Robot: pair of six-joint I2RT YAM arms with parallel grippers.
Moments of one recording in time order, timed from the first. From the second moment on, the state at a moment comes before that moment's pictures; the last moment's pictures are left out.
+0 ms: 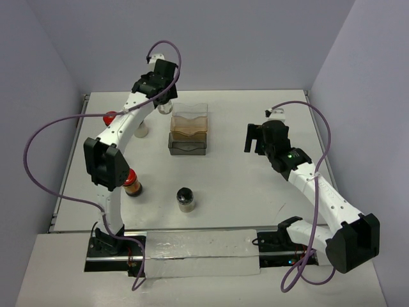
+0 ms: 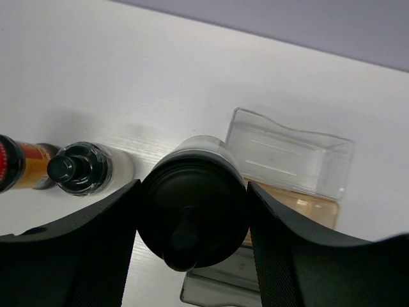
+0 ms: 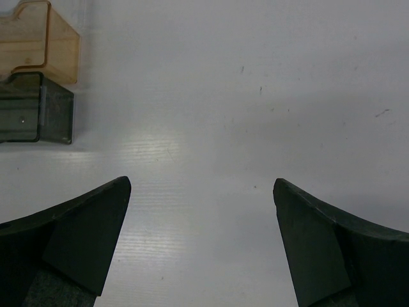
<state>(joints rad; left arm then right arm) -0.47 2.04 2.11 -0.76 -0.54 -0.43 0.38 1.09 0.88 -0.39 0.31 0.31</state>
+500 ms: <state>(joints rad) -0.57 2.16 2.38 -0.70 -0.46 -0.38 0.38 0.92 0.88 -0.43 0.40 0.31</state>
